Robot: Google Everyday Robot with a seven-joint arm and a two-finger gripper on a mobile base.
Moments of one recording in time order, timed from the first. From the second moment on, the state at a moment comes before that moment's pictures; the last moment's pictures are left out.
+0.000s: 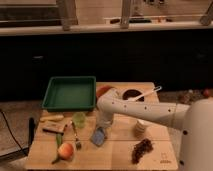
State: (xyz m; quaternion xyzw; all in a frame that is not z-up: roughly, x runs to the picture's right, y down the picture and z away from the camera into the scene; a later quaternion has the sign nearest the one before) arm -0.010 0.251 0.814 -0.32 -0.26 -0.38 0.83
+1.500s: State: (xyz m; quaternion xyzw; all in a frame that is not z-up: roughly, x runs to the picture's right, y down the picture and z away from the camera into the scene) arm -0.010 0.219 0.839 -0.30 -0.25 -0.38 0.84
